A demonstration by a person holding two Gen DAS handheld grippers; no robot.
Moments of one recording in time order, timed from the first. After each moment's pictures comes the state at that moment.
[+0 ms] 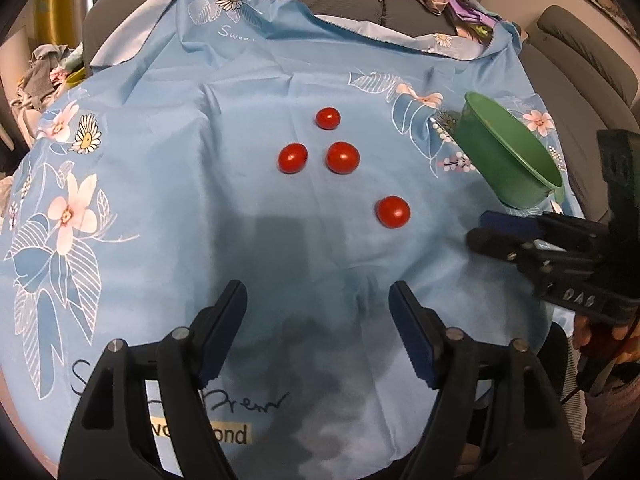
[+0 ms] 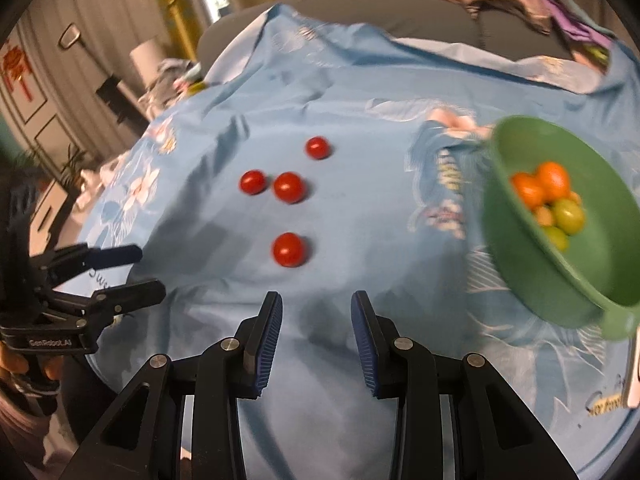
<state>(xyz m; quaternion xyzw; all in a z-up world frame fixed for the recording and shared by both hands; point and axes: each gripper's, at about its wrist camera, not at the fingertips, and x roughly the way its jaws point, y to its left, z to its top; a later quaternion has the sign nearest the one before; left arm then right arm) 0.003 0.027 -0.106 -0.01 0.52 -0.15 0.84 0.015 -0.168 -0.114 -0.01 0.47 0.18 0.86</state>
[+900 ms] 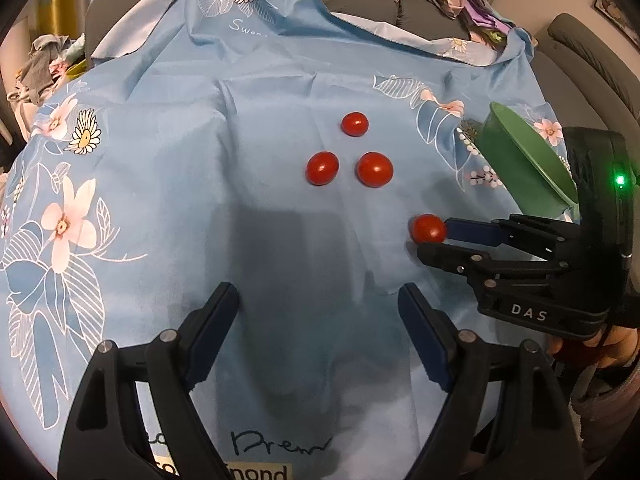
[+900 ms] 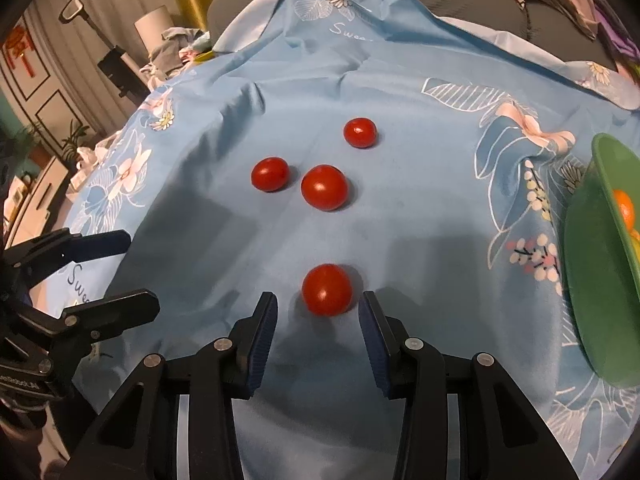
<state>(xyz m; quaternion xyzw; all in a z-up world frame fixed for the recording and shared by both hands) 0.030 0.045 -0.121 -0.02 0.53 -0.15 0.84 0.057 -0.131 -0.147 -0.03 0.49 0.19 0.85</state>
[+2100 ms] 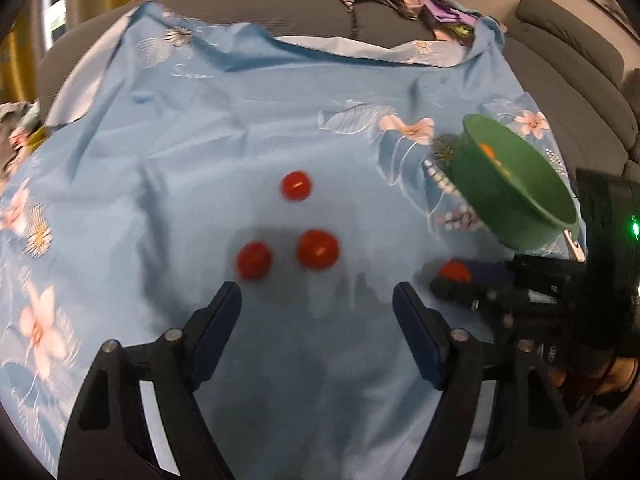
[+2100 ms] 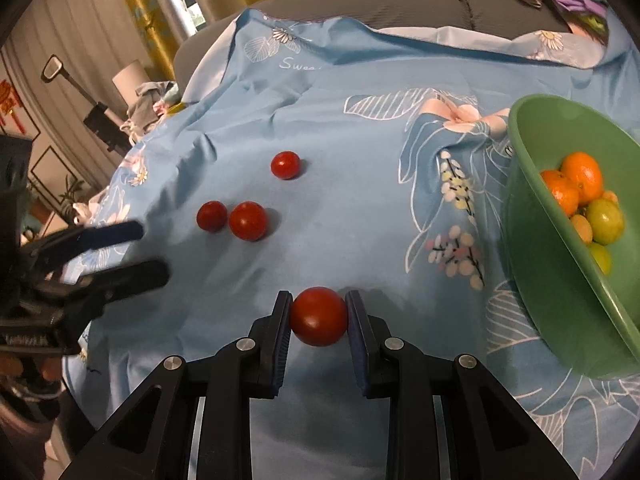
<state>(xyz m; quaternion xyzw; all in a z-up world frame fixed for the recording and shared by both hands) 0.086 -0.016 -0.117 0.03 0.49 -0.21 0.85 0.057 -0.198 -0.142 0.05 0.46 0.17 0.87</state>
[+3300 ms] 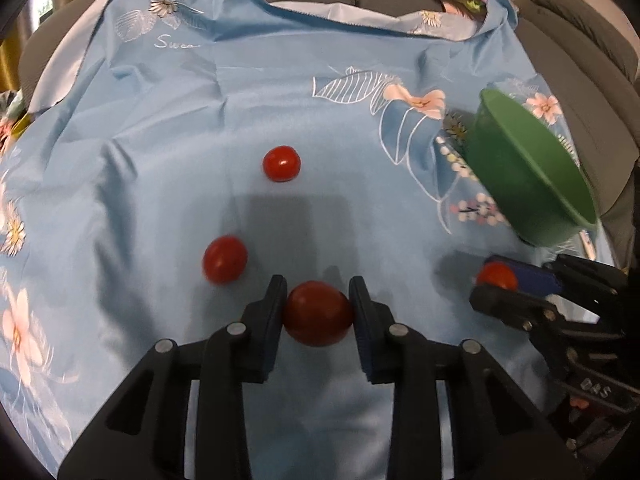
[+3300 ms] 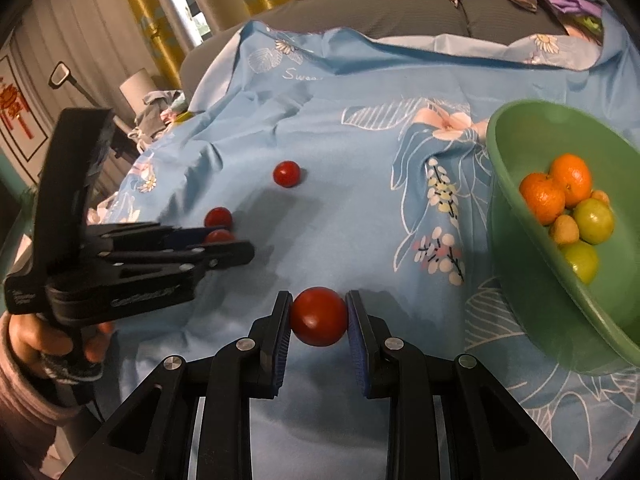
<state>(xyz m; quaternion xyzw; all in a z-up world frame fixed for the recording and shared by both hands) 0.096 -0.030 -0.131 0.03 0.53 -0.19 0.82 0.048 -0.207 -0.128 0.06 0.44 0.18 0.88</state>
